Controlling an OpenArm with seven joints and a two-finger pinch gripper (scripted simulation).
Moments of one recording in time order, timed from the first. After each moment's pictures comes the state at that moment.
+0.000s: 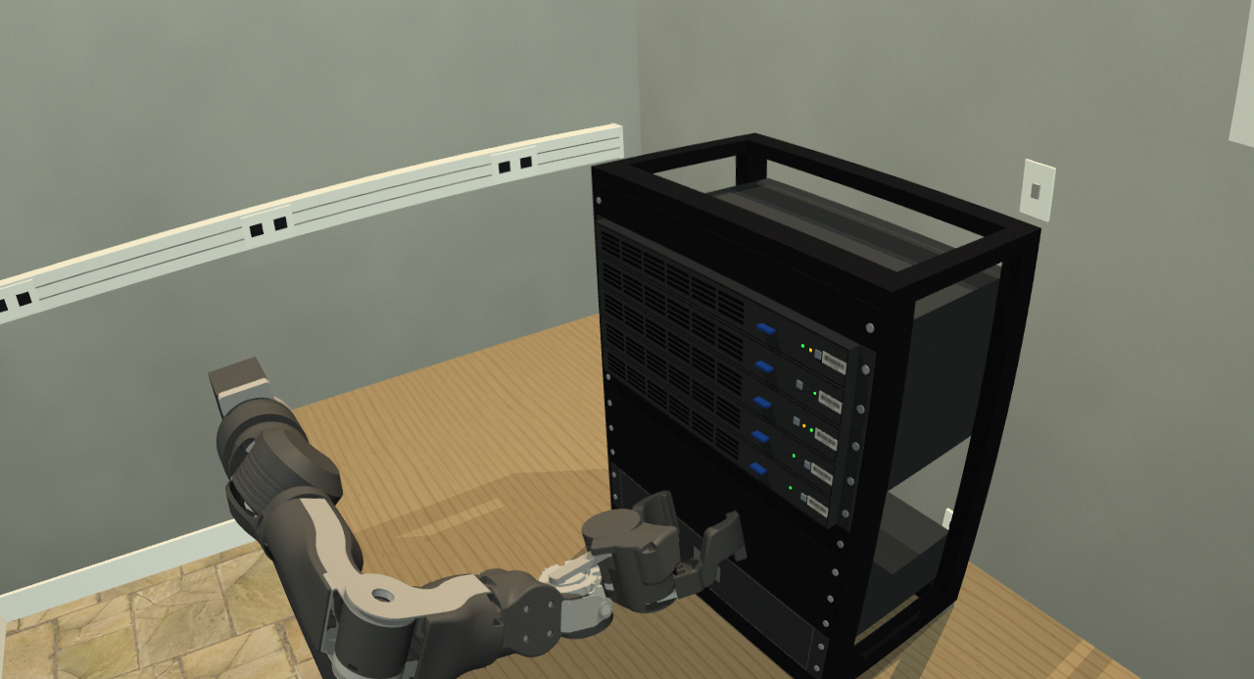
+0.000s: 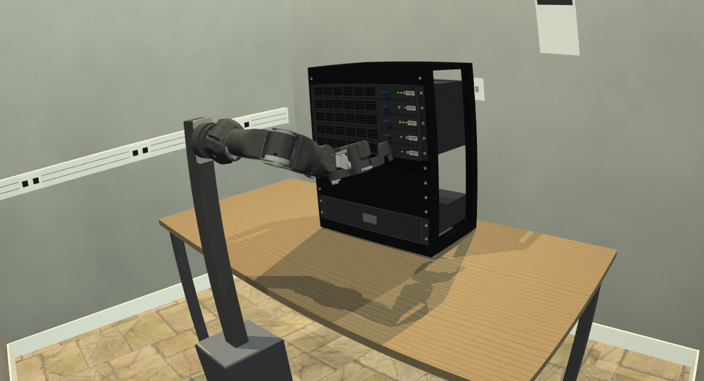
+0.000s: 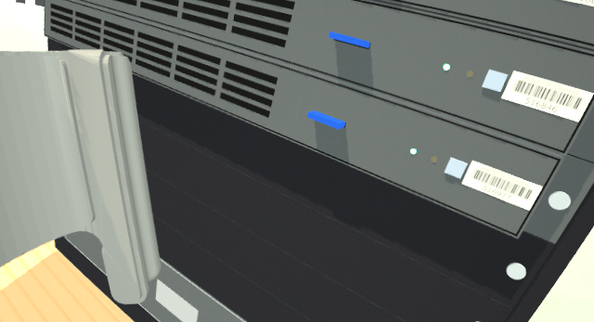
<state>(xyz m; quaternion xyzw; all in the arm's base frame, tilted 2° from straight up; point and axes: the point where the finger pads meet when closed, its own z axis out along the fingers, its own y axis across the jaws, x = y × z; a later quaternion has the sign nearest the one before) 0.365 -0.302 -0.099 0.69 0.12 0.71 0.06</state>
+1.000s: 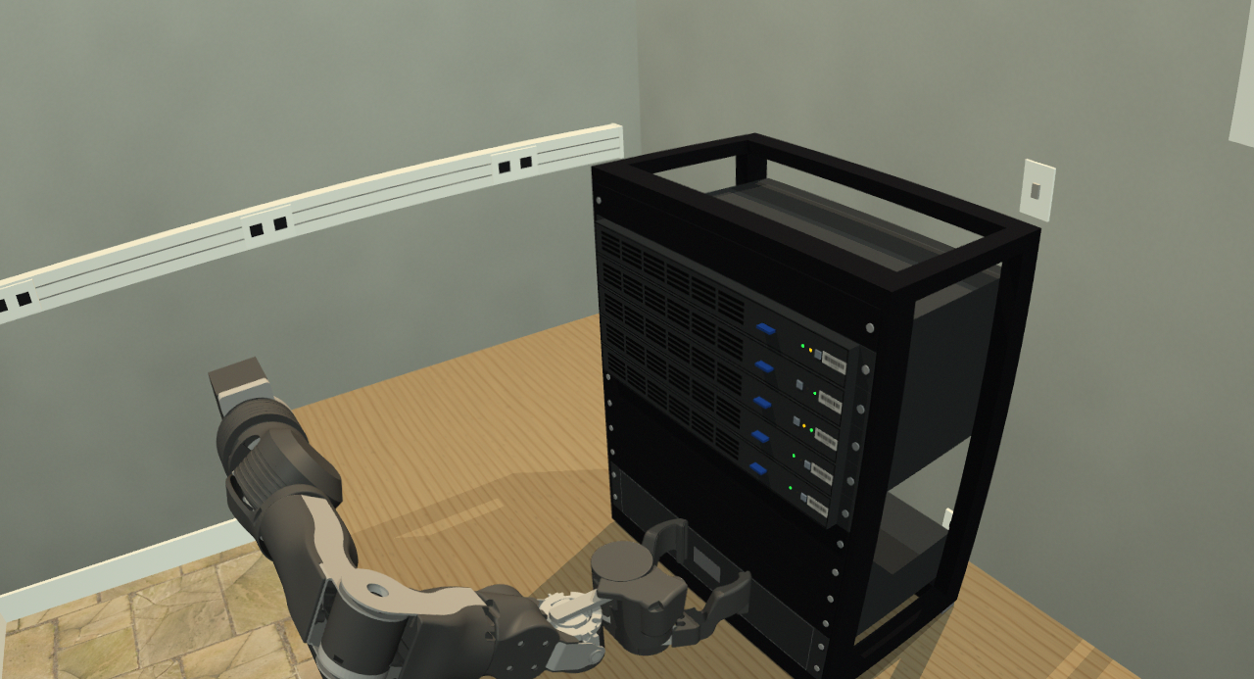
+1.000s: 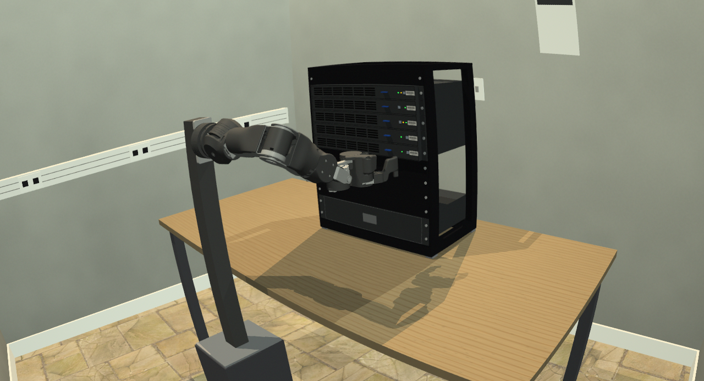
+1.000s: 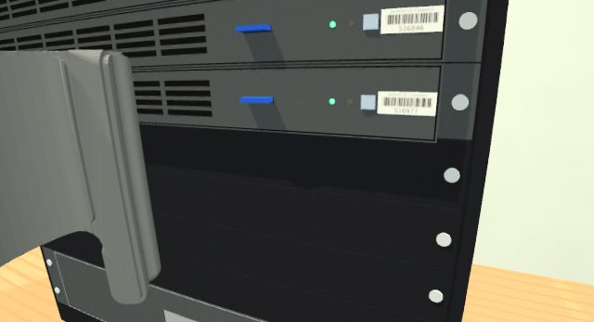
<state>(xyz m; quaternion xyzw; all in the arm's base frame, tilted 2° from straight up) 0.346 -0.341 -0.119 0.71 -0.02 0.71 0.01</state>
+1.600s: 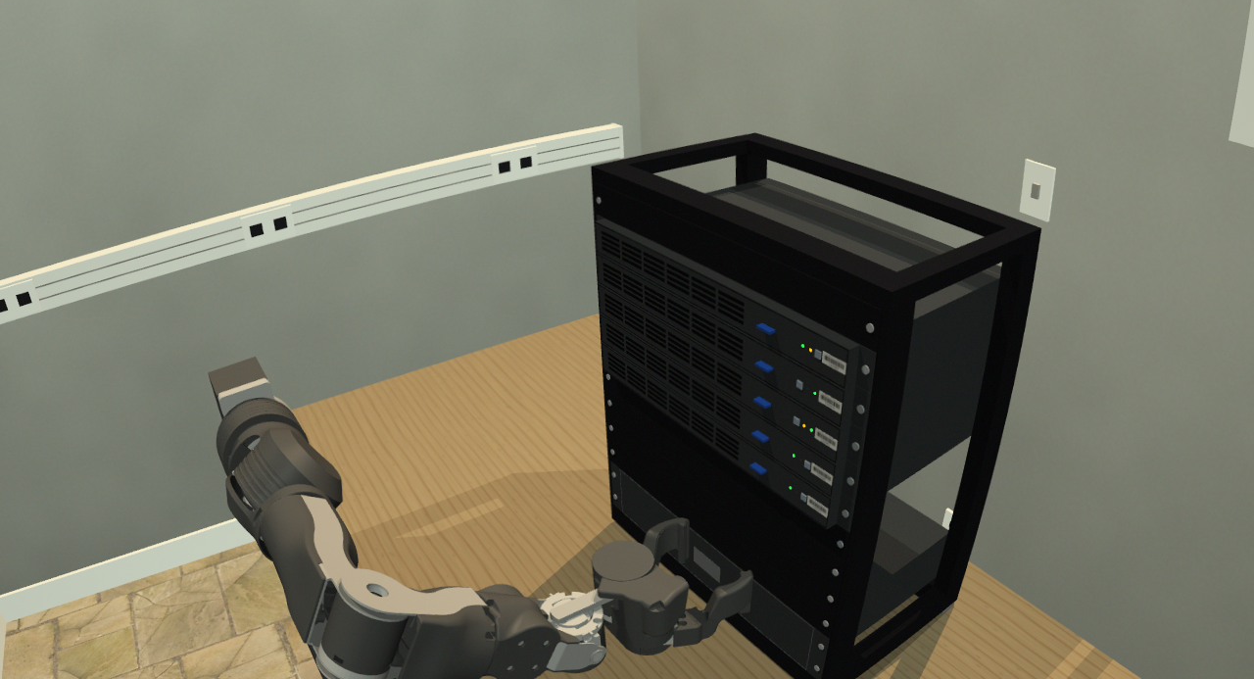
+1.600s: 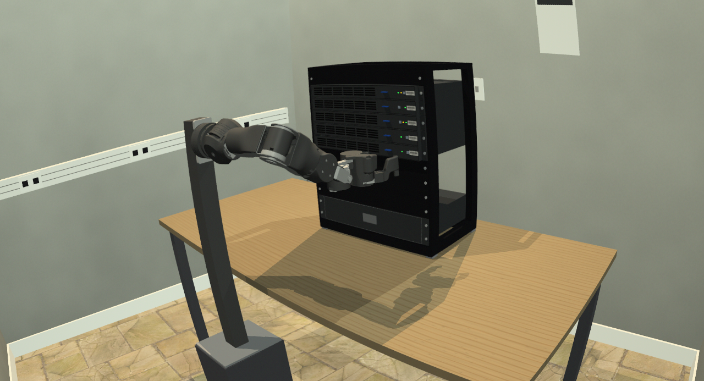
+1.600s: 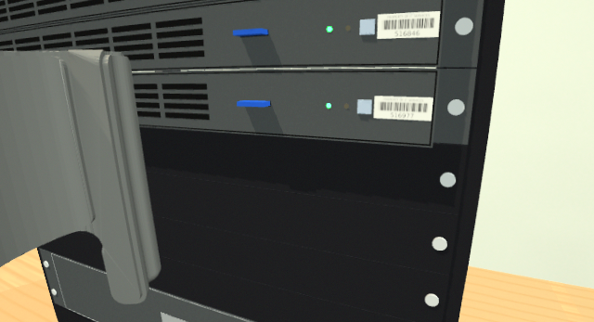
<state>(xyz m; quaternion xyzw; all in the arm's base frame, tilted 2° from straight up) 0.347 -0.343 -0.117 0.70 -0.02 0.71 0.01</state>
